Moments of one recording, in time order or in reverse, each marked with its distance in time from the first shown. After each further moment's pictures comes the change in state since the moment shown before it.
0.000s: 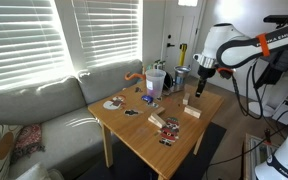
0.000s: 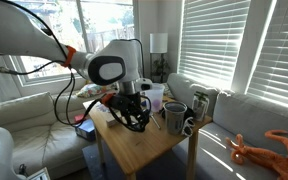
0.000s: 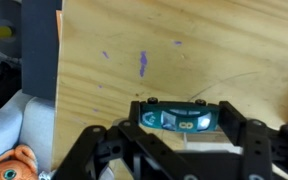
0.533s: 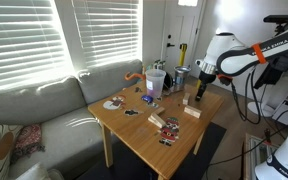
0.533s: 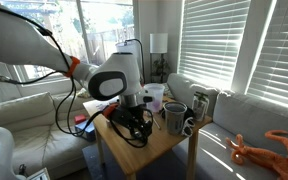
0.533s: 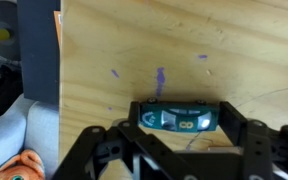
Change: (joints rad) arm -0.025 0.027 -0.033 -0.074 -0.001 0.138 -0.004
